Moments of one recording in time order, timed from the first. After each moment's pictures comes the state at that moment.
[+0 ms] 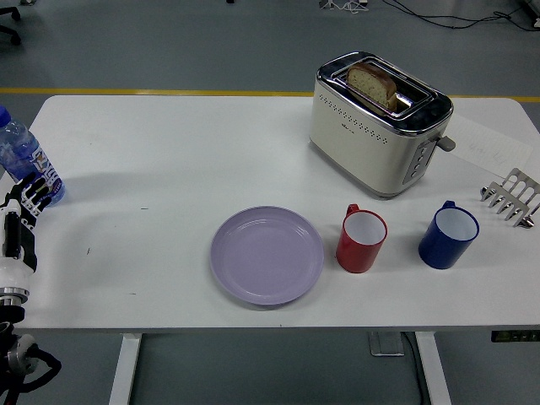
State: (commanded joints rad) left arm -0.13 0.17 -1.50 -0.96 0.96 0.09 -0.55; right arm 0.08 -0.02 1.13 0.18 -0.51 -0.11 -0.23
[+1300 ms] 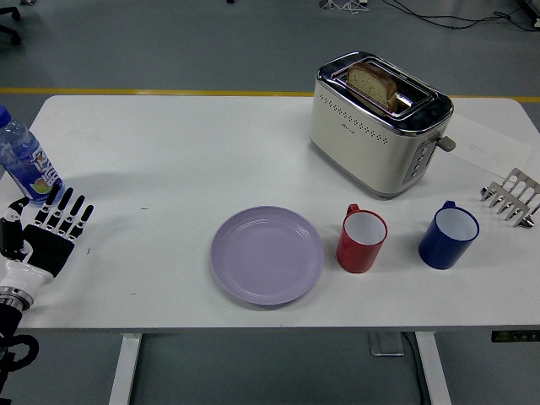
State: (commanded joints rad) left arm -0.11 0.15 -1.67 -1.01 0.22 -0.35 0.12; right arm 0.09 -0.02 1.13 0.18 -0.51 -0.11 -0.23
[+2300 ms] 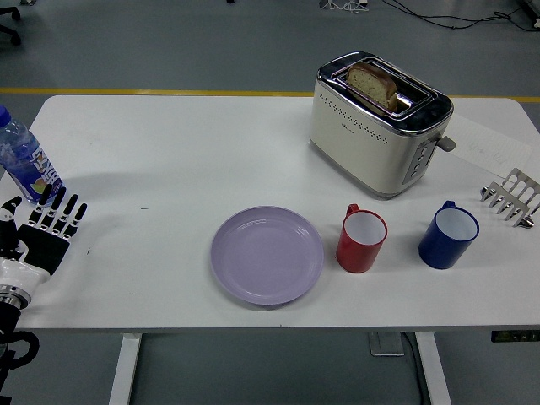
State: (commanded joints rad) left arm -0.11 0.15 -1.67 -1.00 0.20 -0.29 0.08; right arm 0.09 -0.02 1.14 0.18 -0.52 -0.11 -0.23
